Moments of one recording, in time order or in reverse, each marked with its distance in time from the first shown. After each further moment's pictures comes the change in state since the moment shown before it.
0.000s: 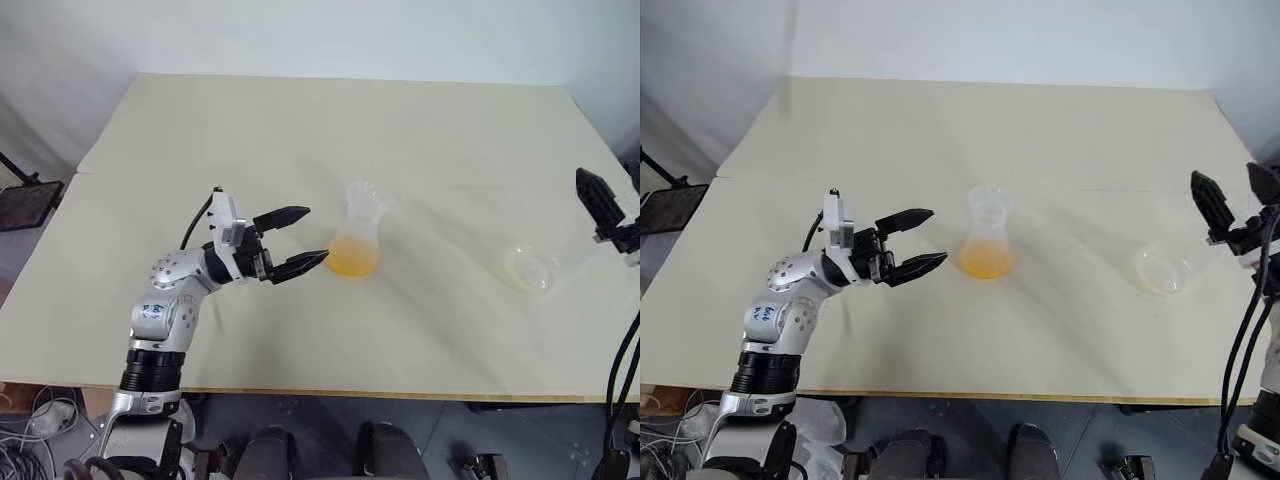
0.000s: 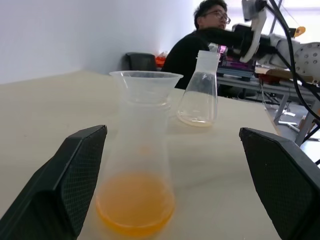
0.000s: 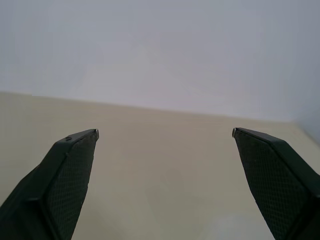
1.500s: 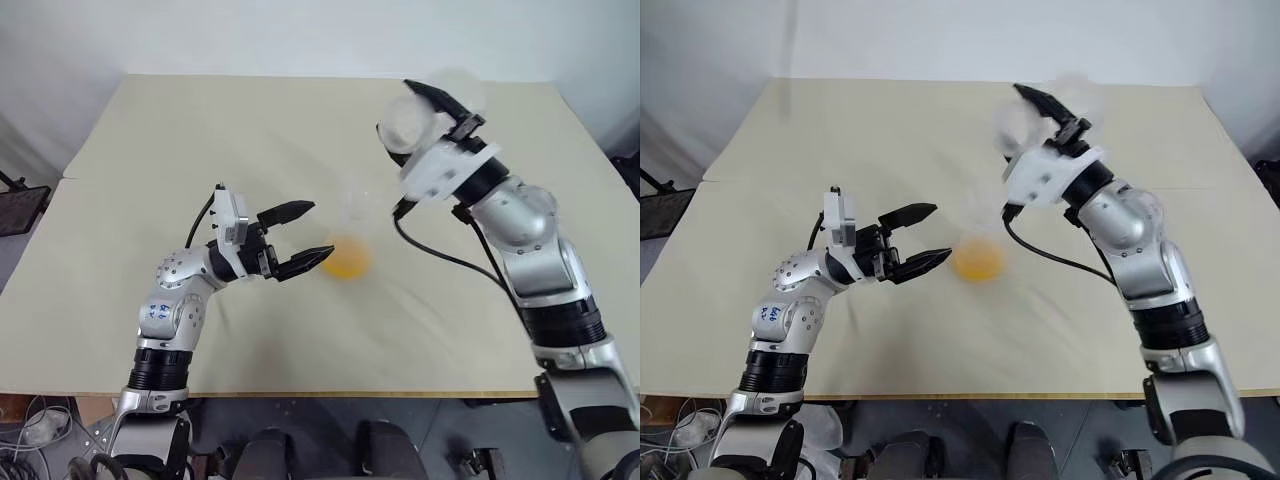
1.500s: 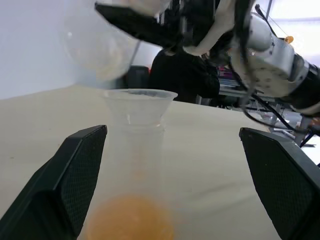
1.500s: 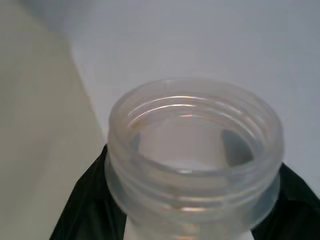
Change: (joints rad) left arm -0.011 -0.053 -0.009 0.005 0.001 -0.050 0.006; right arm -0.408 0.129 0.737 -0.033 -0.722 -0.396 -0.194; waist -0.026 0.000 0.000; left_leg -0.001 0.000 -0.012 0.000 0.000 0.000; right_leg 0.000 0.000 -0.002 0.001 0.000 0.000
